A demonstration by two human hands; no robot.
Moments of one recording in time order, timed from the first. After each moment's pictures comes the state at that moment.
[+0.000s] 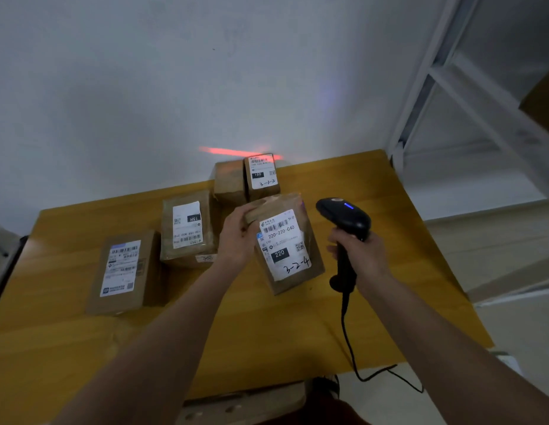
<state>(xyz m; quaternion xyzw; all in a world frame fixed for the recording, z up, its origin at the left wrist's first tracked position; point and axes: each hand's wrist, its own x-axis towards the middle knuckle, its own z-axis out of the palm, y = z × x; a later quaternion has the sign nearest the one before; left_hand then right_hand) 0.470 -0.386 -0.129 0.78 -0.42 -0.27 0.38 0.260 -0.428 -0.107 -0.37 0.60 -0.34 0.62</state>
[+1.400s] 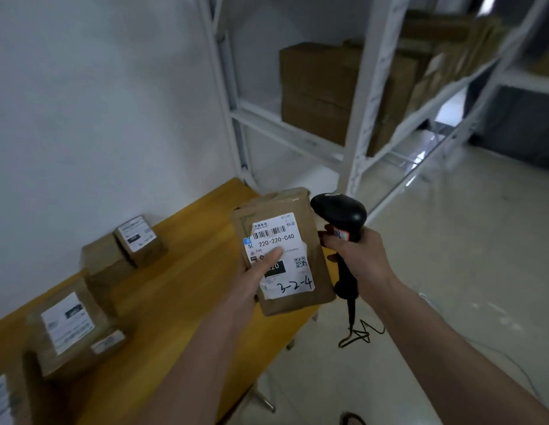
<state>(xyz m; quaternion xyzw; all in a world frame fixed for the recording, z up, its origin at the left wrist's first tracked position) 0.286 -0.321 -0.079 0.49 -0.39 -0.70 0.35 0.106 -0.291 -0.030 -0.30 0.65 -0.54 0.45</state>
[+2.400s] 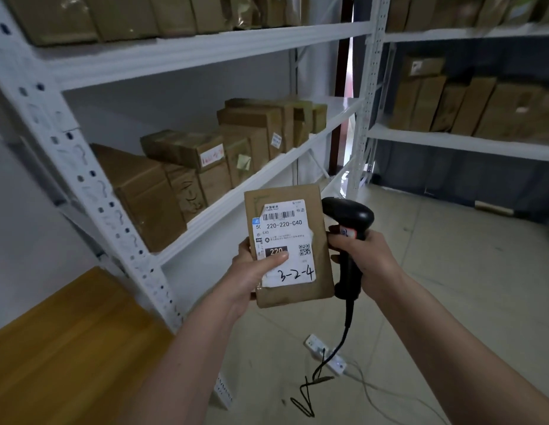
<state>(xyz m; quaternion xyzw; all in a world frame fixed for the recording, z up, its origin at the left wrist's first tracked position) -0.159 -0.336 0.002 0.44 -0.54 -0.66 0.27 -0.335 -0.253 0.026 -0.23 0.61 -0.65 0.40</state>
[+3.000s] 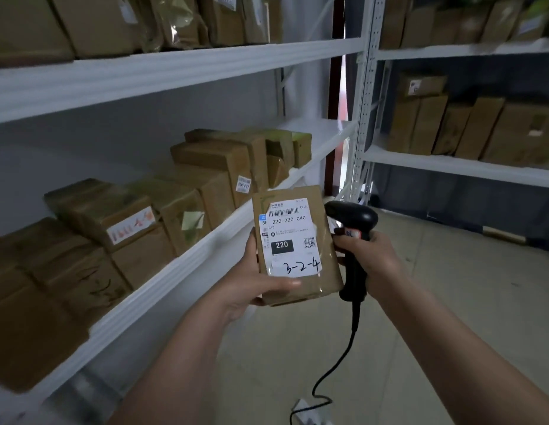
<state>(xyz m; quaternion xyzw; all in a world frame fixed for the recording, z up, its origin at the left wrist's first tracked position) -0.328 -0.492 0.021 0.37 -0.66 -0.62 0.20 -0.525 -0.418 0.026 -0.22 0.60 -0.66 0.38</state>
